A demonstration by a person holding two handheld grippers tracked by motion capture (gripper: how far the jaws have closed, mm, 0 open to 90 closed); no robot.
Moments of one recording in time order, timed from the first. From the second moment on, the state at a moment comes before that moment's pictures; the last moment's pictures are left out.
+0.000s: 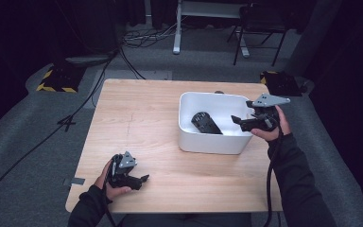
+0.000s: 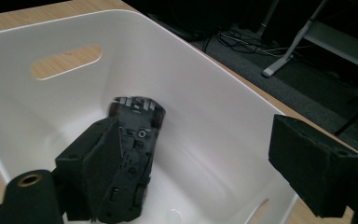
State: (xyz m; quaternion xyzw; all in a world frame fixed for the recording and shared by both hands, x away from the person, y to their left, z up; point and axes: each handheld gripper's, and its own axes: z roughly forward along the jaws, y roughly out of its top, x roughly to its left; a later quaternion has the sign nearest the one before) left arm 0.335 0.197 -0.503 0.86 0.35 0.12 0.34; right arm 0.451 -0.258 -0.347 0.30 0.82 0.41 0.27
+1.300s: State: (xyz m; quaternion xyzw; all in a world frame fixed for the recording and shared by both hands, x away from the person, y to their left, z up) left arm 0.335 0.197 -0.503 0.86 0.35 0.12 0.34; right arm 0.401 -0.291 -0.346 0.29 0.81 0.41 0.29
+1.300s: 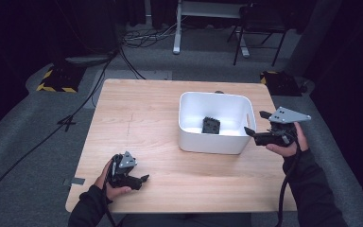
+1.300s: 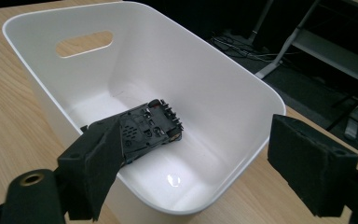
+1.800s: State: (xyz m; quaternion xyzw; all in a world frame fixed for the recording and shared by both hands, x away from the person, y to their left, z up) left arm 0.335 0.197 -0.503 0.86 0.35 0.12 0.34; right arm 0.382 -0.304 -0.354 0.29 0.81 0.43 0.29
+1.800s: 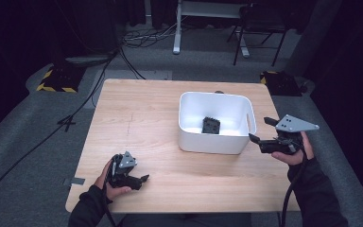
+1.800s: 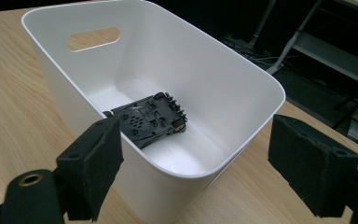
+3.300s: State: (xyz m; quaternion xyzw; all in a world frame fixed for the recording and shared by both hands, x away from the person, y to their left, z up) left arm 0.335 0.197 -0.503 0.86 0.35 0.12 0.34; right arm 0.360 -0.337 -0.416 0.32 0.82 0.40 0.26
